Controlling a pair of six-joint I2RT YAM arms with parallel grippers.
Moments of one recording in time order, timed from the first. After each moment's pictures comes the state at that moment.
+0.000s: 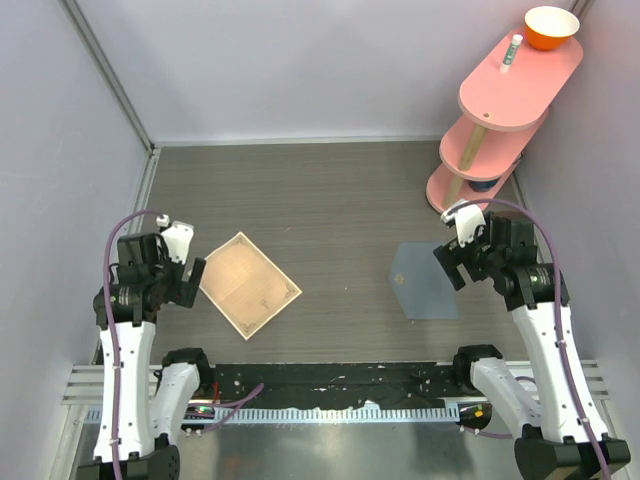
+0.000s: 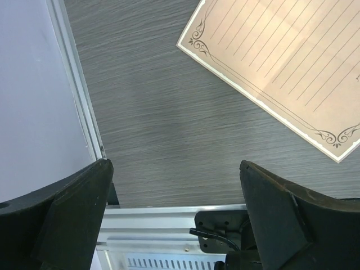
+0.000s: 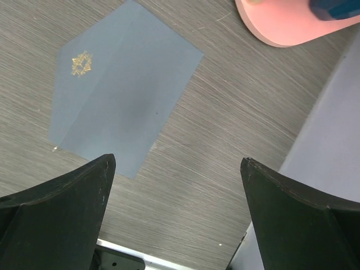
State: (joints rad) left arm 0.11 0.73 0.94 -1.10 -0.05 0.40; right arm 0.06 0.78 0.95 -0.93 -0.09 -0.55
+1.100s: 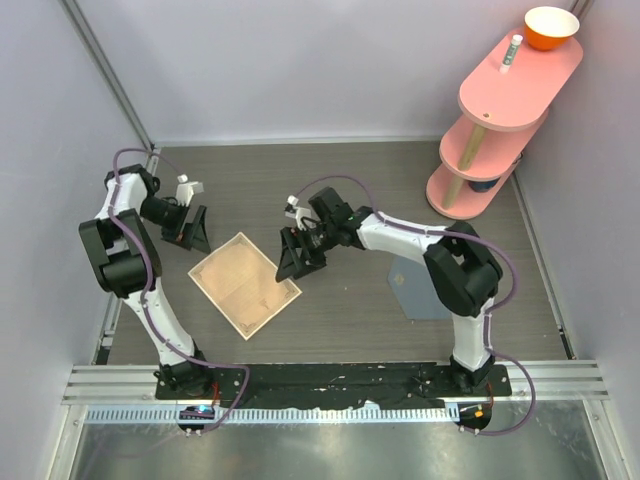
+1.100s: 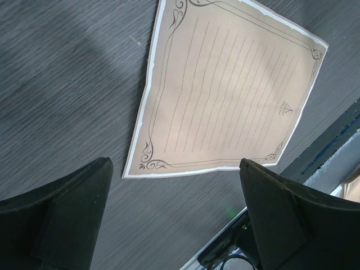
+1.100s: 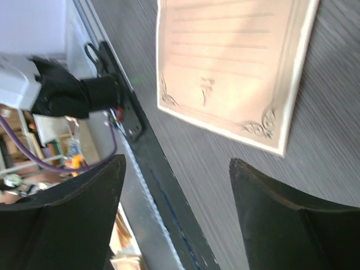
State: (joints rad) left arm 0.33 1.99 1.61 -1.30 0.60 0.77; right arm 0.75 1.91 1.37 -0.35 -0.76 0.42
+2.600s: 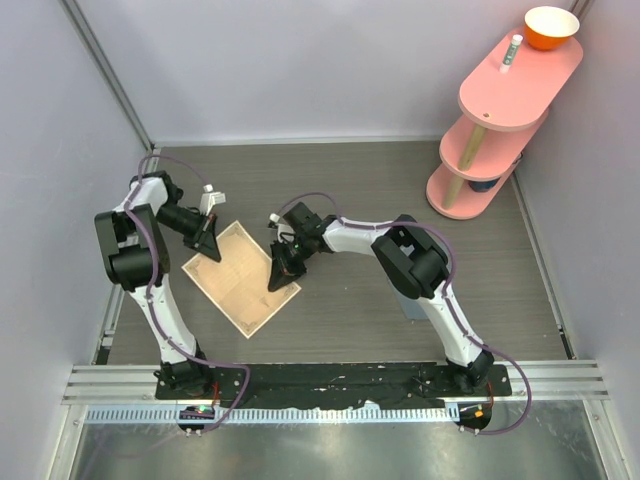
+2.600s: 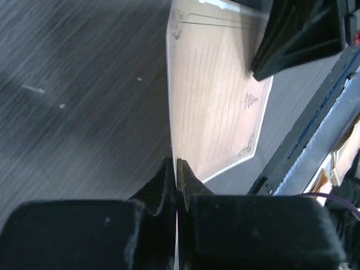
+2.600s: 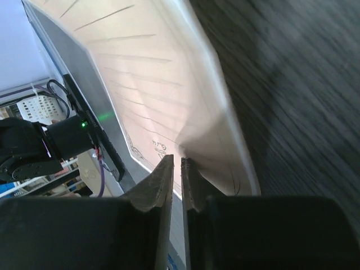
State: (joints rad) left arm 0.23 2.10 1.54 -1.34 0.71 0.89; right arm 0.81 2.32 1.63 -0.31 -0.74 0.60
